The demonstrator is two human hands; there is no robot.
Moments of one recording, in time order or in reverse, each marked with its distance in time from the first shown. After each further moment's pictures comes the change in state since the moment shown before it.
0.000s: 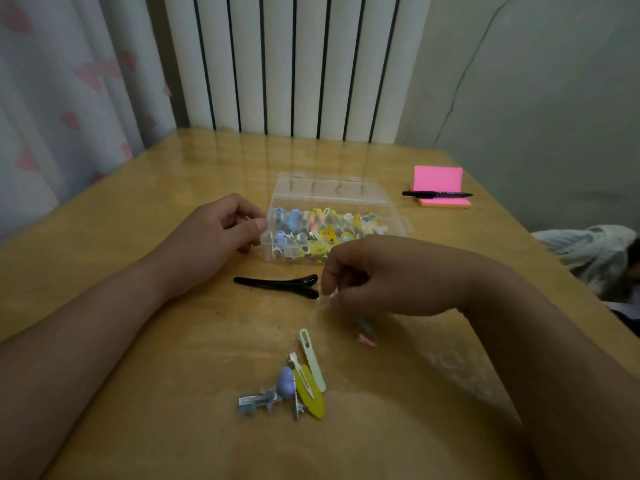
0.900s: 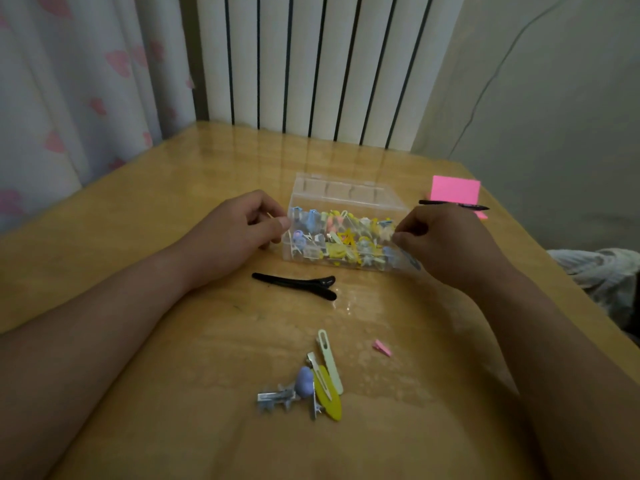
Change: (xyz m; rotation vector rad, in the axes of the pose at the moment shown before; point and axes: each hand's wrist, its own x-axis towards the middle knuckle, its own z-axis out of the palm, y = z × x) left_hand 0.003 -0.002 0.002 -0.048 -0.007 -0.009; right_hand 0.028 0.074 -0.006 -0.129 0.740 0.233
